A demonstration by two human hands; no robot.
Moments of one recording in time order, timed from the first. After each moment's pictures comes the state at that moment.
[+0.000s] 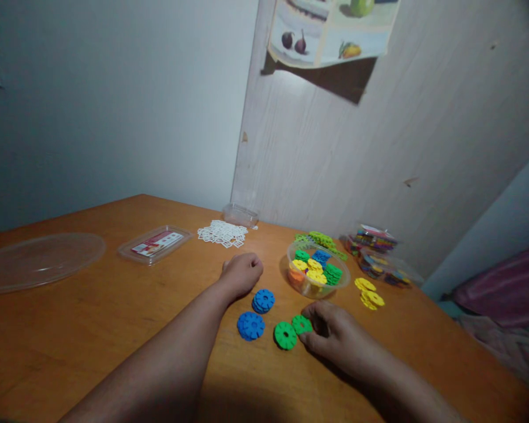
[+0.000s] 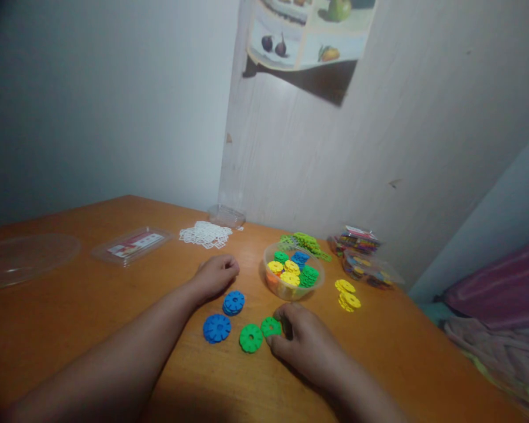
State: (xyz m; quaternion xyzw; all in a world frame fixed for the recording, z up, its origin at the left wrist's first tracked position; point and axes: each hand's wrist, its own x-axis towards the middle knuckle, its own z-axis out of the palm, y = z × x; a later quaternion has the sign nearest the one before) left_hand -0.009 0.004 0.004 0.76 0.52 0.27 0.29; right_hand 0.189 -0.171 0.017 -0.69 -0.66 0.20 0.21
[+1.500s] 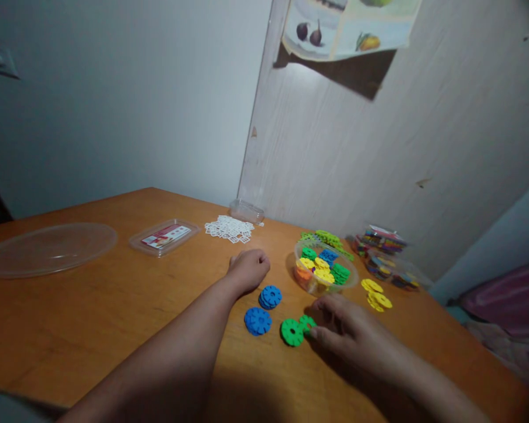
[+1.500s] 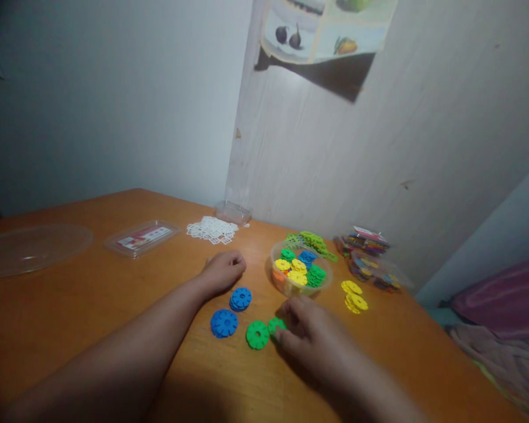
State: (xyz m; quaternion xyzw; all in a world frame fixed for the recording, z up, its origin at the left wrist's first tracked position) left_hand -0.010 0.000 0.010 0.77 0.51 0.26 0.27; right_hand 0.181 -0.181 0.057 -0.66 -0.70 0.20 0.19
